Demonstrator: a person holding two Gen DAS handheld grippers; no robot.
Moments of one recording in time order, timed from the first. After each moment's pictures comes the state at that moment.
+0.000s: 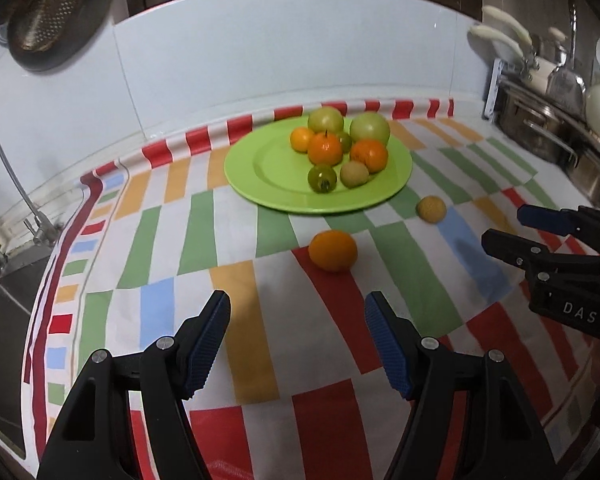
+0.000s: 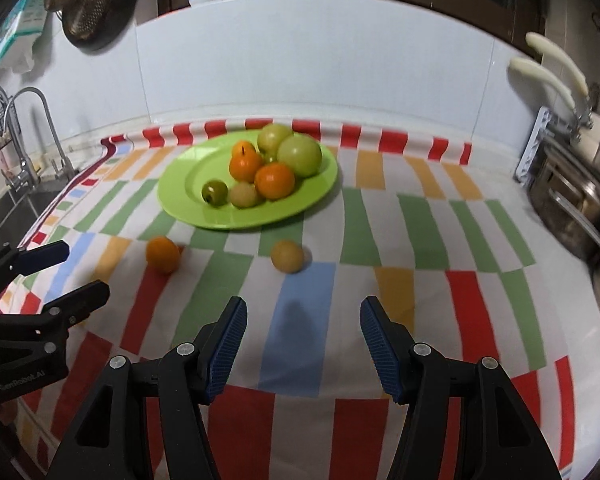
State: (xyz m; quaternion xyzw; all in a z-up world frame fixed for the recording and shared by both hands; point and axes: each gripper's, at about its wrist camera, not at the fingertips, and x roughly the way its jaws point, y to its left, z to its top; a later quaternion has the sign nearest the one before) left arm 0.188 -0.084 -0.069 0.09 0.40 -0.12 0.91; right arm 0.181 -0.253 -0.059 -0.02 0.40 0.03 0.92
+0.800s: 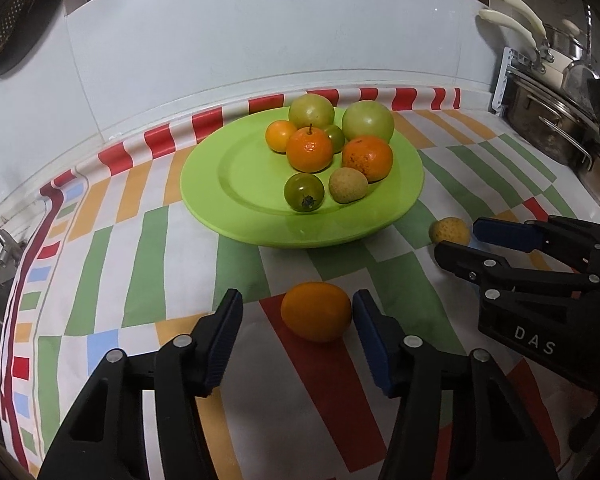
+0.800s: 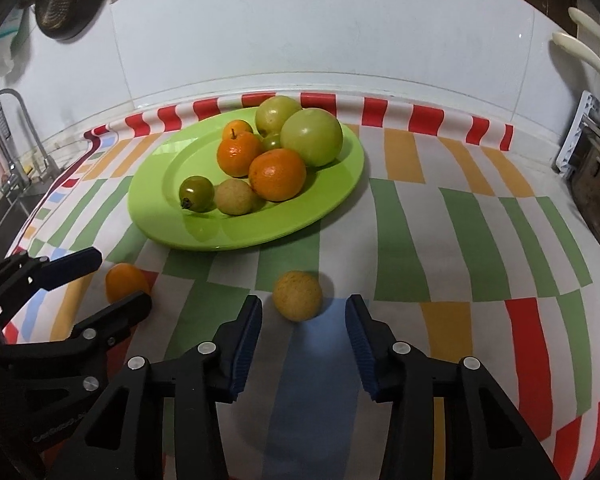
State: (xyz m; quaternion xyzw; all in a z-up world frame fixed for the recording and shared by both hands) left arm 0.247 -0.111 -0.092 0.09 0.41 -0.14 0.90; right arm 0.251 -0.243 -0.092 -0.01 0.43 0.05 0.90
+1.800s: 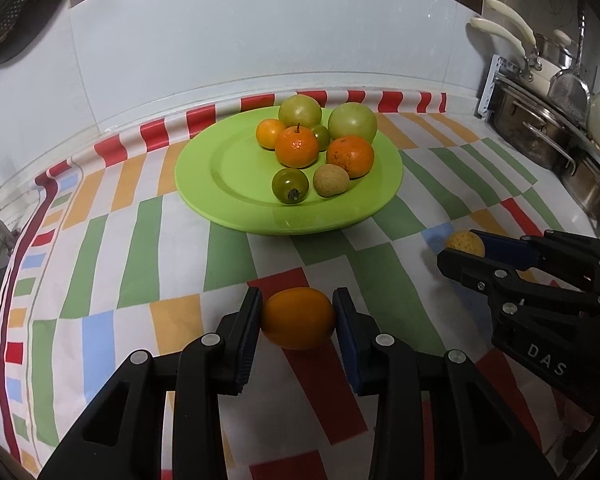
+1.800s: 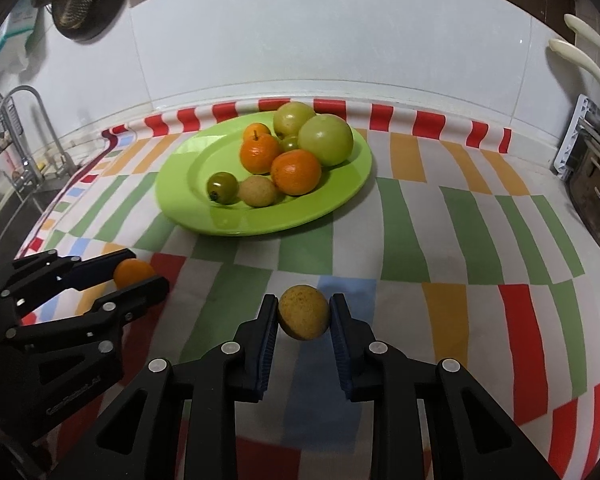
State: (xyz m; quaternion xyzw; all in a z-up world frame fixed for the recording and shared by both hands) left arm 0.229 -0.105 -0.082 0.06 0.42 -0.16 0.89; right arm 0.224 -0.240 -0.076 -0.01 0.43 0.07 0.90
